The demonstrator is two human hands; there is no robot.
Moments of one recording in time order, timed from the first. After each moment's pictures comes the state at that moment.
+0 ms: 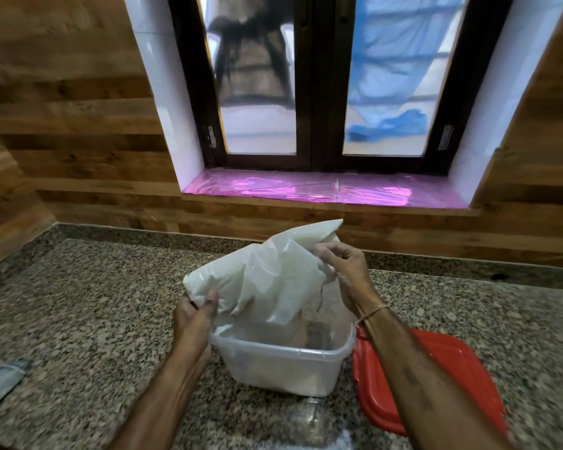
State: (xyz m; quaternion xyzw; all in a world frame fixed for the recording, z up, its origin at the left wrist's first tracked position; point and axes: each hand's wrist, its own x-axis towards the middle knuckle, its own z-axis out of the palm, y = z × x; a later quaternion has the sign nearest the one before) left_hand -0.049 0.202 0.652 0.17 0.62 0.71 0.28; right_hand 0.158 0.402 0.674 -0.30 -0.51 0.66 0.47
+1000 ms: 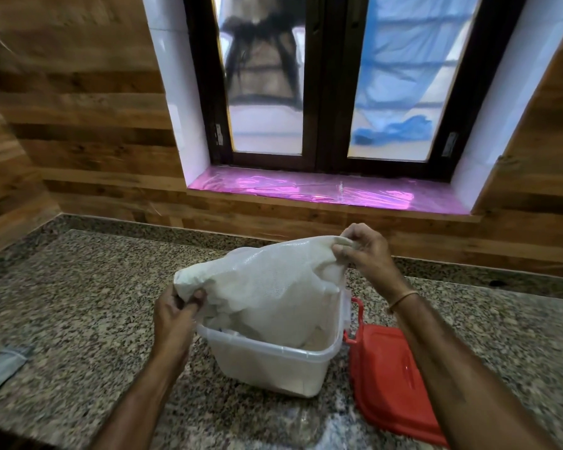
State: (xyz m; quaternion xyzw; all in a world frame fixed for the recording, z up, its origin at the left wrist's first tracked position) left_hand -0.062 0.170 0.658 0.24 0.62 0.72 0.20; right_hand 0.198 0.422 0.707 -0.31 -0.72 0.47 0.40
